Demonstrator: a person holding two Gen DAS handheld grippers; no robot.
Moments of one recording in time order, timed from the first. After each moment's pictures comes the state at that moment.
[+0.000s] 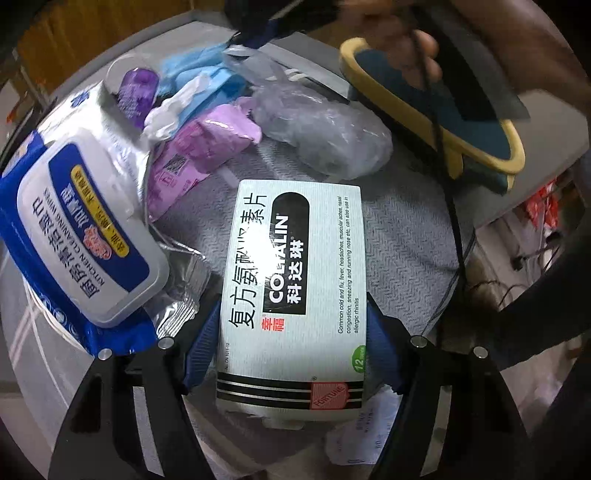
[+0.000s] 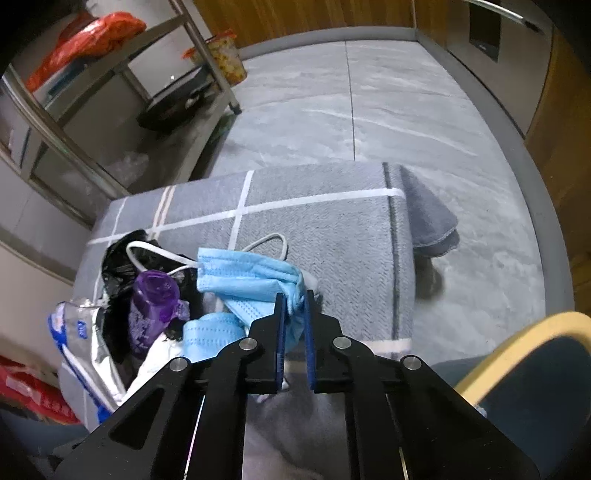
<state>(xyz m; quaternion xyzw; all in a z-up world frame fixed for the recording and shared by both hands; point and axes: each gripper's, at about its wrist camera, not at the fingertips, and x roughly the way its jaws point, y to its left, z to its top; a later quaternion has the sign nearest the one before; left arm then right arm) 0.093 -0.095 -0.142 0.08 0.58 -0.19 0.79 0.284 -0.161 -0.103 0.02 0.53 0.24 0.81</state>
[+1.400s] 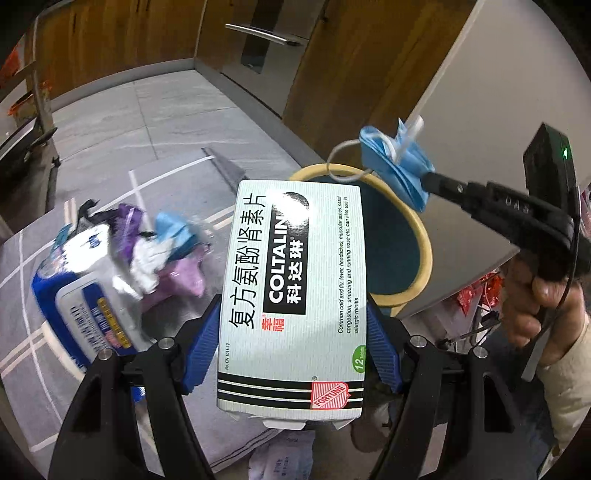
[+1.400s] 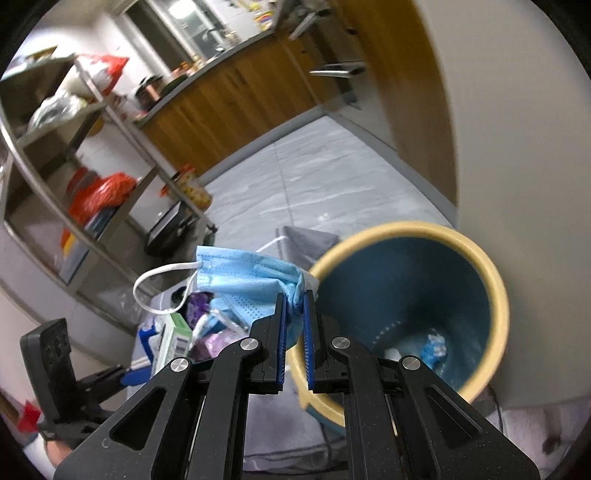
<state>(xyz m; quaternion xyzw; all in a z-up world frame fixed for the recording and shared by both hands) 0.111 -0.123 -0.017 -0.03 0.49 -0.24 0.84 0.104 -0.366 -0.012 0.22 0.39 0.12 0.89</state>
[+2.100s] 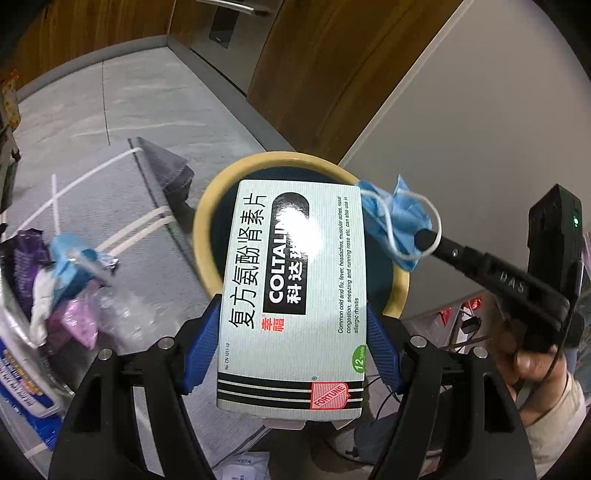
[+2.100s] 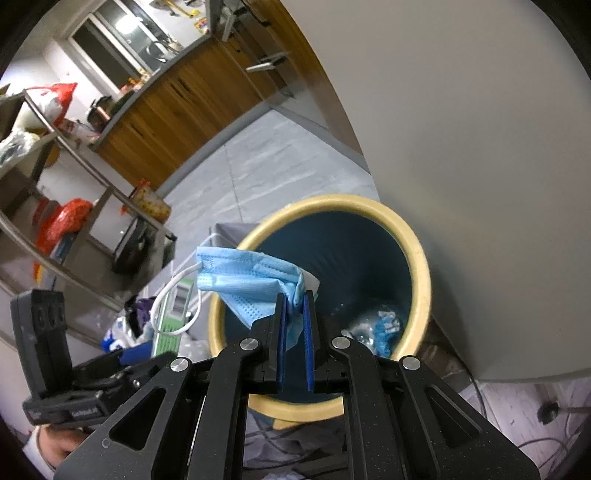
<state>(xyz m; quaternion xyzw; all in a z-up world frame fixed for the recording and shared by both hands) 0.166 -0.216 -0.051 -0.05 0.53 -0.27 0.81 0.097 -0.422 -0.056 0.26 0.42 0.06 0.87</state>
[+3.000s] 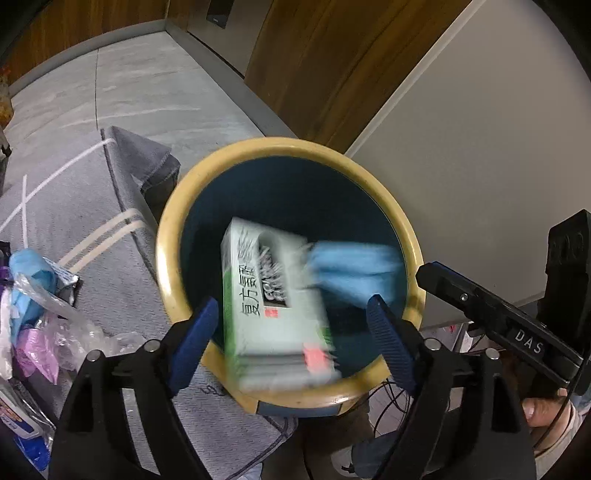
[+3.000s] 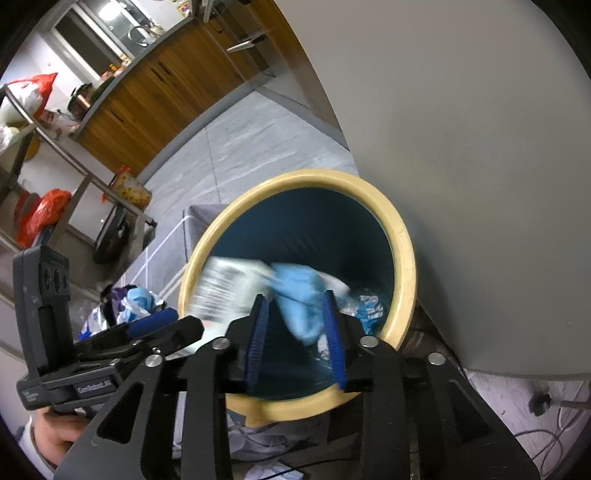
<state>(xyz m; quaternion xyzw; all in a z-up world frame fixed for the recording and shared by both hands) 0.198 -0.251 -0.081 -0.04 0.55 -0.26 0.79 0.106 -0.418 -0.075 0.24 0.46 0.04 0.85</state>
